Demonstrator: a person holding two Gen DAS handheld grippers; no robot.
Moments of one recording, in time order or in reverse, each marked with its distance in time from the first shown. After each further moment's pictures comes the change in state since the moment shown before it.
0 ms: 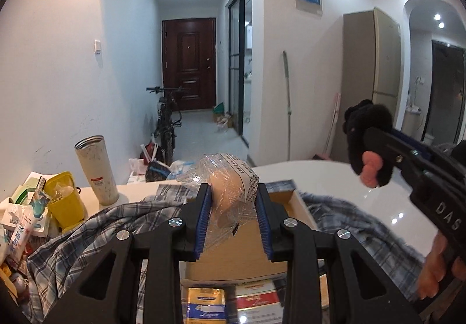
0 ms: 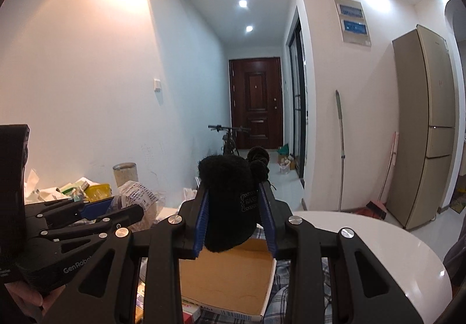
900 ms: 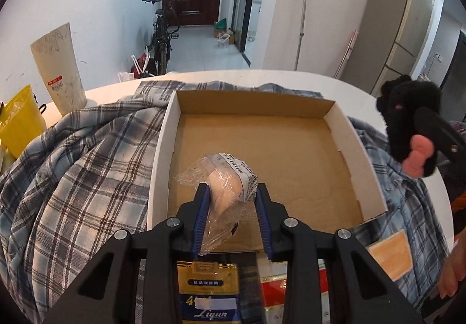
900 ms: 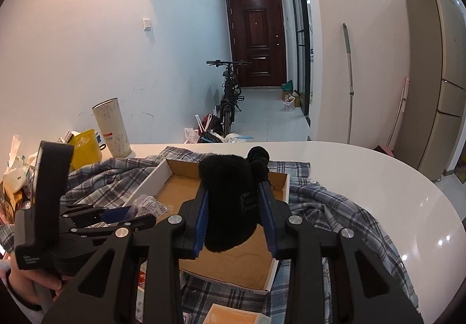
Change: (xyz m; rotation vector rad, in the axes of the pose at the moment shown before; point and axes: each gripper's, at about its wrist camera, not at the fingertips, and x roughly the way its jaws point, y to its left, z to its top) left arm 0.126 0.027 -0.075 -0.102 0.433 -0.042; right arm 0.083 -0.027 -0.059 0.038 0.300 0.036
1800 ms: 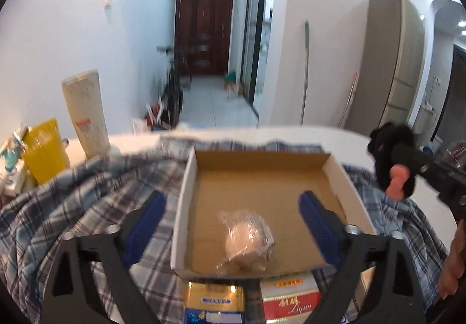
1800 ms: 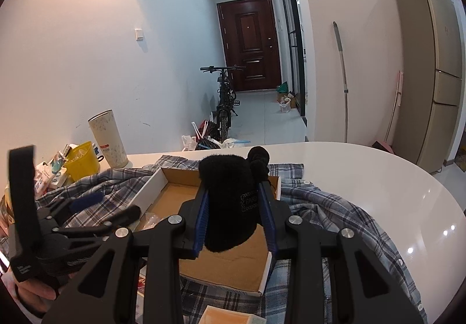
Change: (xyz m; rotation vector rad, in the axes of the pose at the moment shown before) left arm -0.051 0.001 -0.005 0.010 -0.329 0.047; right arm 0.000 -0.009 0.004 0.064 -0.018 -0.004
